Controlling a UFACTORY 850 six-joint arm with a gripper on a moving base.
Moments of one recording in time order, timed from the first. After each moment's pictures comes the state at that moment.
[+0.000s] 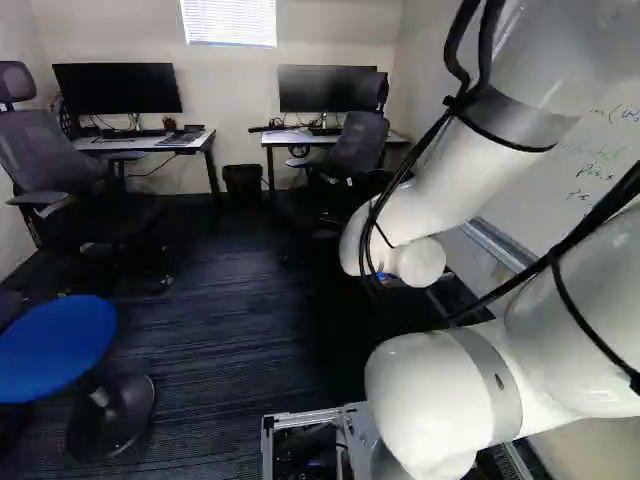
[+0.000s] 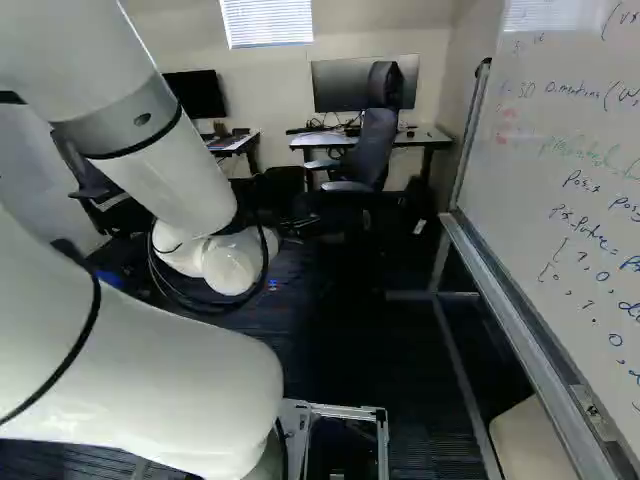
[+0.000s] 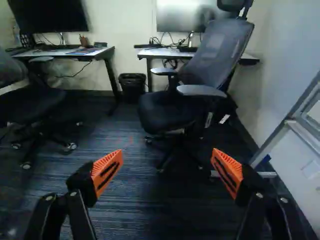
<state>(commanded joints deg) 0.6 16.3 -6.5 -1.3 48.3 0.0</state>
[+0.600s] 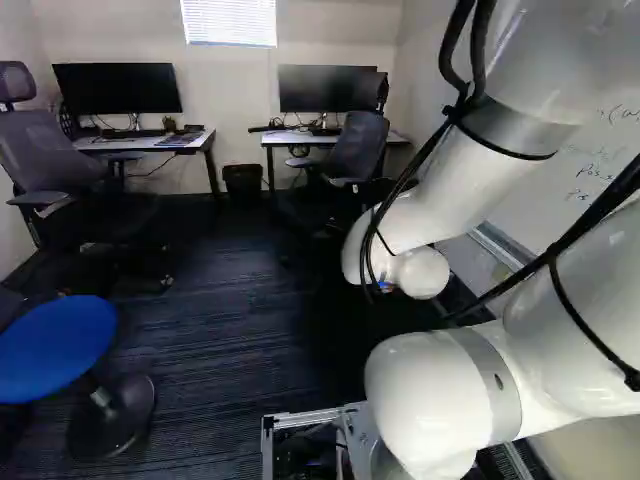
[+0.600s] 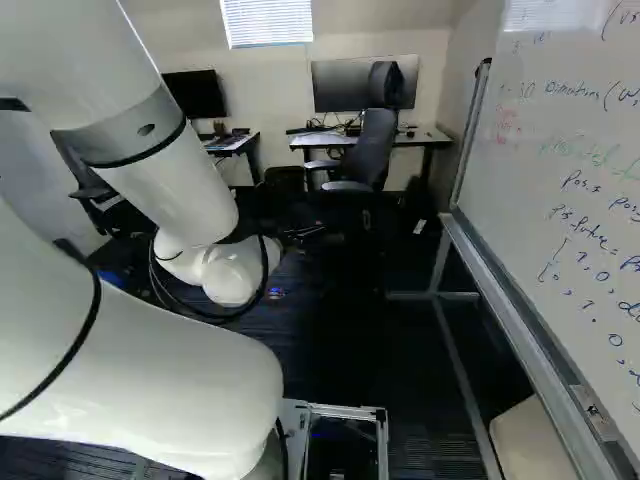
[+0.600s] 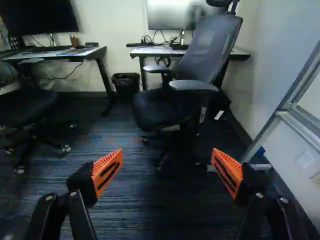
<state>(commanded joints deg) 0.0 16.0 -5.0 0.0 50.0 0.0</state>
